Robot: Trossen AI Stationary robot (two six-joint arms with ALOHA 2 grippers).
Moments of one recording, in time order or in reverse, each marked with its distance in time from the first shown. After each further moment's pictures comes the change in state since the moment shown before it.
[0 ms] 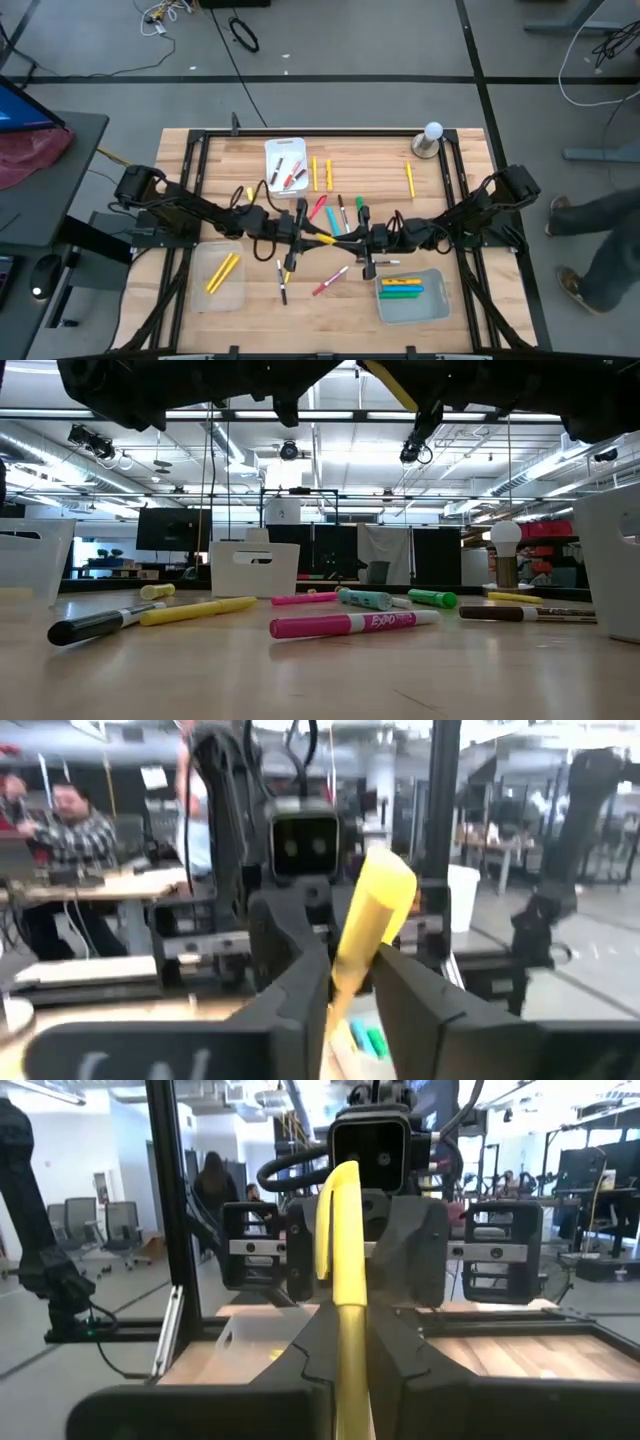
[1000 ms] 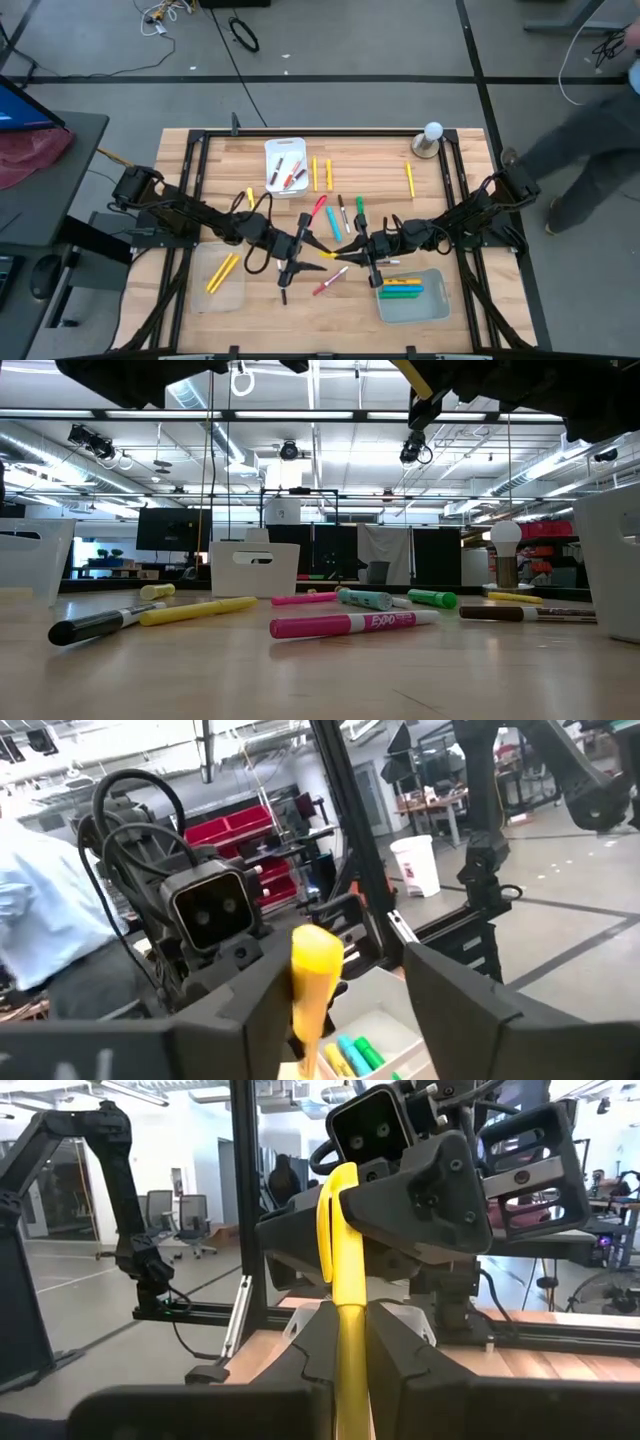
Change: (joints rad) left arm -0.074 -0.009 0.065 -0.063 0.122 0.325; right arm 0.006 -0.001 0.000 -0.014 -0.169 0.010
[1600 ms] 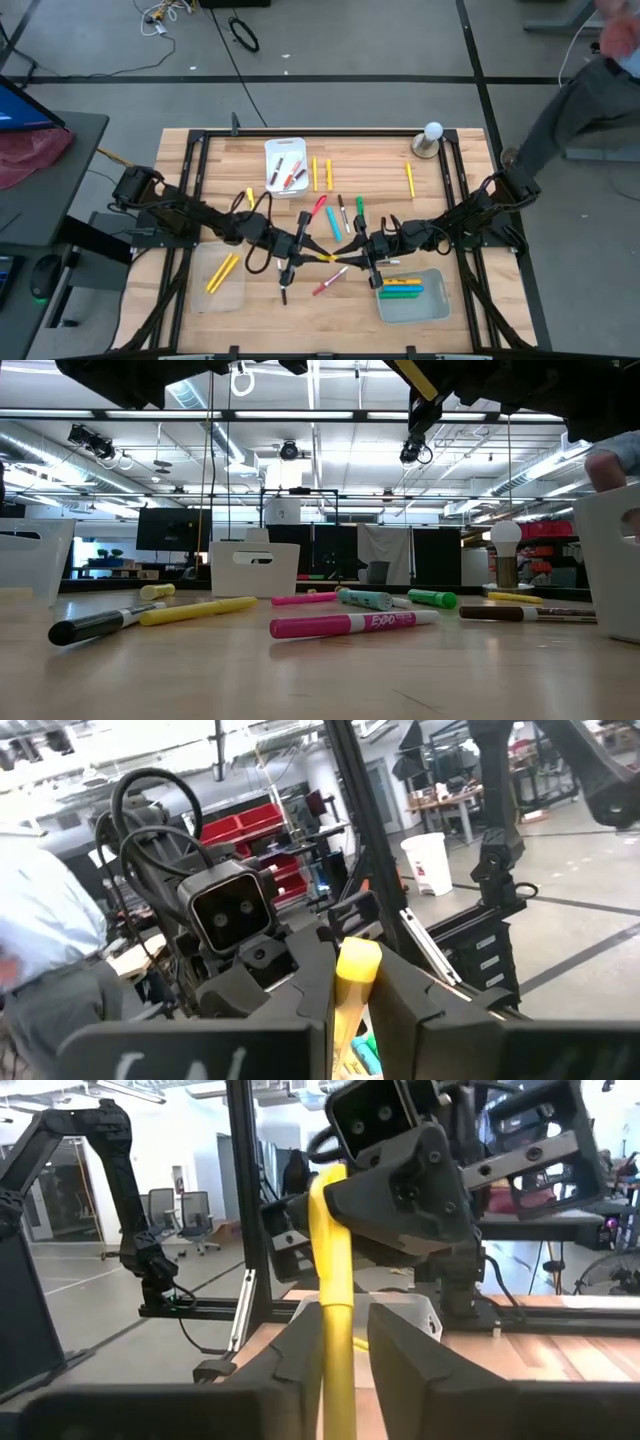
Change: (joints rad) left arm -0.018 -0.003 0.001 0.002 -0.034 0.000; right arm 0.000 0.000 0.001 -0.030 0.005 0.040
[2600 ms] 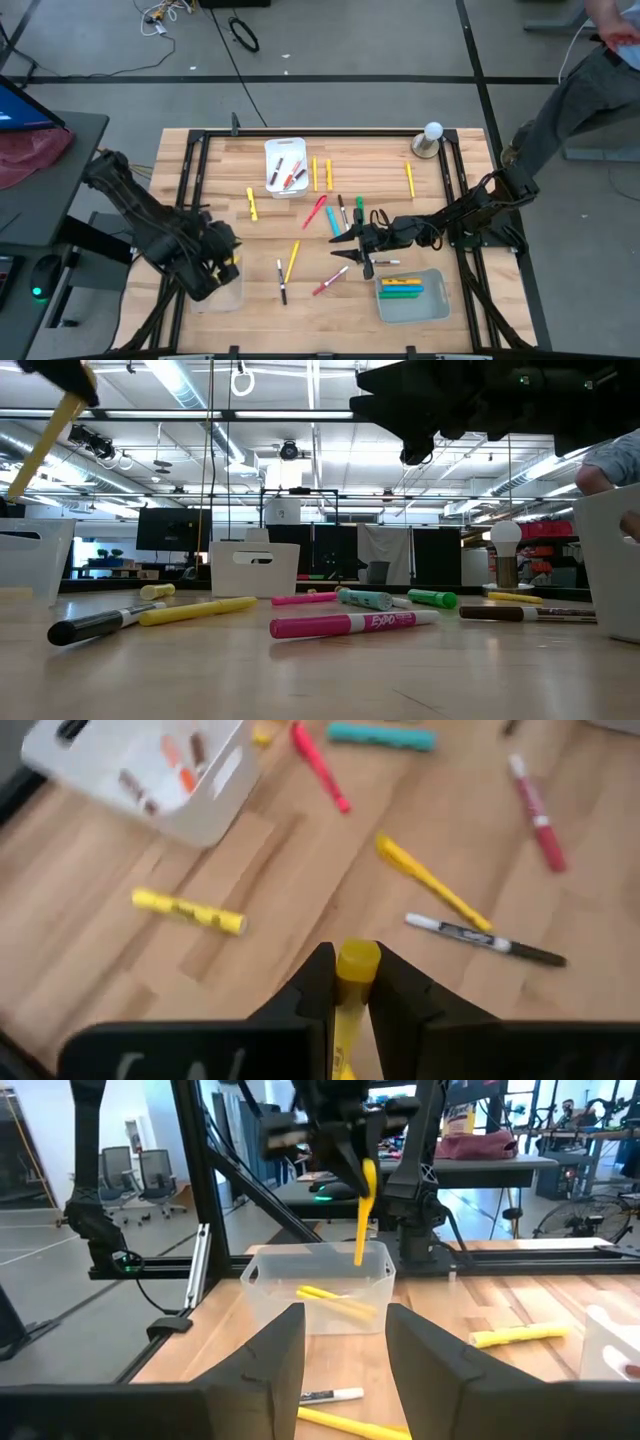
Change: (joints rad) left arm -0.507 -0.361 0.360 -2.304 -0.744 -1.607; right arm -0.056 0.000 -0.002 -0.122 0.006 0.033
